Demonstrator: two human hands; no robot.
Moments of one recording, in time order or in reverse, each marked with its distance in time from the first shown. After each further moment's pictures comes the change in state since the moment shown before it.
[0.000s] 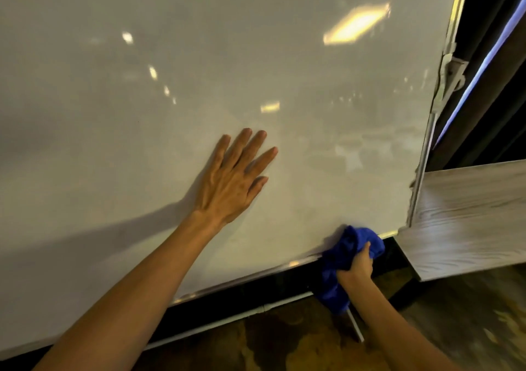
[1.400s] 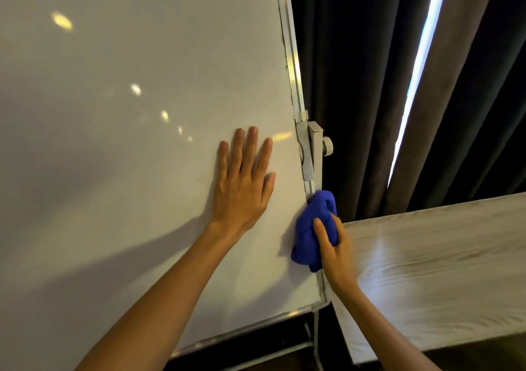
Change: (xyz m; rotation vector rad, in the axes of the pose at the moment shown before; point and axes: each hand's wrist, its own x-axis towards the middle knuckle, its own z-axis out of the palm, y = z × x) left_hand 0.261 0.194 0.022 0.053 0.095 -0.214; right_hand 0.091 -0.244 0.016 -0.472 -0.773 -0.733
